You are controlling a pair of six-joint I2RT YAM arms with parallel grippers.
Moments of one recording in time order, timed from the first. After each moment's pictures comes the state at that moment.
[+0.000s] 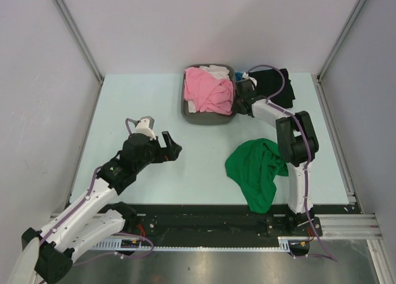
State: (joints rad) left arm -0.57 0.79 0.65 -0.36 -0.10 -0.58; right arm 0.36 2.11 1.55 -0.19 0.14 0.52
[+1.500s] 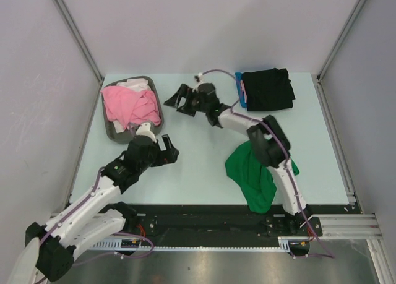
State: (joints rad) left arm -0.56 0.80 0.62 -0.40 -0.16 -0.60; right arm 0.67 2.41 1.86 0.30 -0.34 0.98
